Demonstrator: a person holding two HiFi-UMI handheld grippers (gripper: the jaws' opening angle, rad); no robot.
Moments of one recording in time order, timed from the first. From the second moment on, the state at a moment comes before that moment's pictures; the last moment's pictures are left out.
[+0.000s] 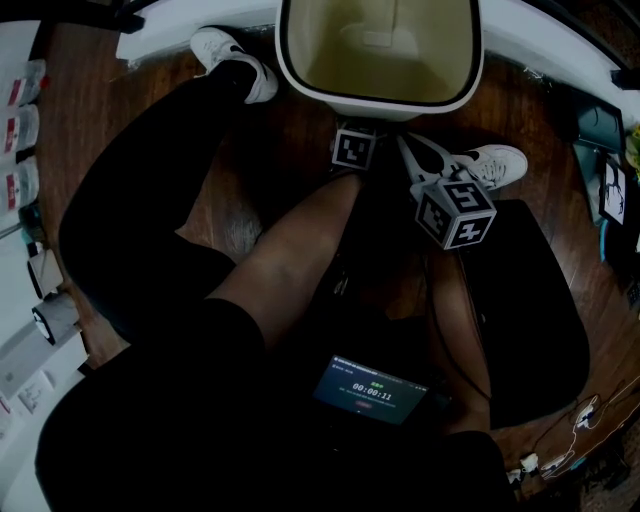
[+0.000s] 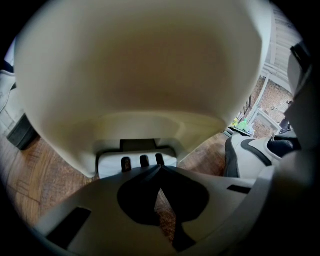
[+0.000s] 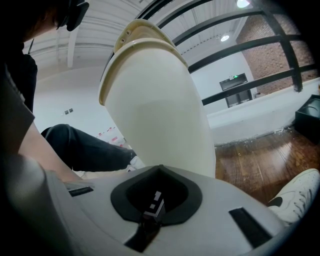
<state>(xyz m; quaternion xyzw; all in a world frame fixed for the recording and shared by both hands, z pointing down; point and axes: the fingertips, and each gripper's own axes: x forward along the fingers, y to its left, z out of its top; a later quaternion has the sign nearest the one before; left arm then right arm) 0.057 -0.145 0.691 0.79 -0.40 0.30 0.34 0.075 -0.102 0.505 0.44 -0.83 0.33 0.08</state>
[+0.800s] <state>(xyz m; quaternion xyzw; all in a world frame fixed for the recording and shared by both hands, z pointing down) 0.061 -0.144 0.681 0.81 -0.40 0.27 0.33 0.075 -0.102 0.501 0.44 -0.83 0.33 0.08</state>
